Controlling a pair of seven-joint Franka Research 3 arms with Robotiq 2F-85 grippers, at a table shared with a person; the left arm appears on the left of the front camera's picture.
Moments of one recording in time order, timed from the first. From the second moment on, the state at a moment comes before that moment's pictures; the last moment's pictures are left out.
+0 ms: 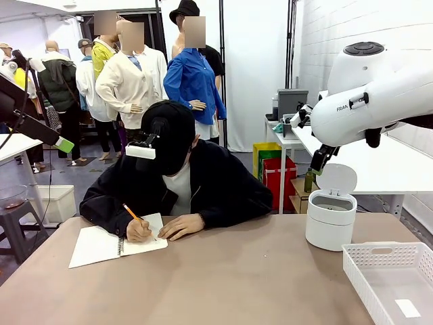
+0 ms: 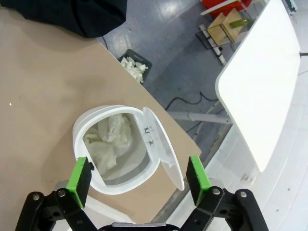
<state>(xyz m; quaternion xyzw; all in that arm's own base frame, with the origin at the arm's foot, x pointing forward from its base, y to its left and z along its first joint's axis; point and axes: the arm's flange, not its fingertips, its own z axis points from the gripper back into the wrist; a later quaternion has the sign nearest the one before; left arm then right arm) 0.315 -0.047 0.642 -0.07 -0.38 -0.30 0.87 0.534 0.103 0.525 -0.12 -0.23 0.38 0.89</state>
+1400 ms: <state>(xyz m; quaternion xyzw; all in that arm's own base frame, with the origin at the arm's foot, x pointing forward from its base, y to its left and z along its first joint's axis) 0.315 -0.047 0.642 -0.07 -0.38 -0.30 0.87 0.529 0.106 0.530 -0.09 -0.22 0.38 0.89</state>
